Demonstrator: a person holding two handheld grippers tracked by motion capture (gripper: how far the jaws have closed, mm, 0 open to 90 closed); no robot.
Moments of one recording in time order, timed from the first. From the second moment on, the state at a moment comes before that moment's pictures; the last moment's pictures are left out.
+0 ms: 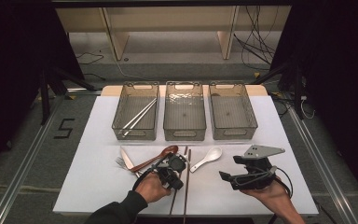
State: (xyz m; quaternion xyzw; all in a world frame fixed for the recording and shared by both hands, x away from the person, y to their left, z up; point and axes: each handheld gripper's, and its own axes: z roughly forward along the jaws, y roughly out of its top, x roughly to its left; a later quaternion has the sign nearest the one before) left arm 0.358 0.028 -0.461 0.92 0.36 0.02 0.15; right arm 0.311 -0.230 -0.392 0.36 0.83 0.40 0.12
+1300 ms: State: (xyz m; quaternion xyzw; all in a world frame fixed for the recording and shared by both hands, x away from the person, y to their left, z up) left arm 0.370 0.051 -0.437 0.89 0.39 0.00 0.21; right arm 0.312 -0.229 -0.392 0.36 0.83 0.40 0.12
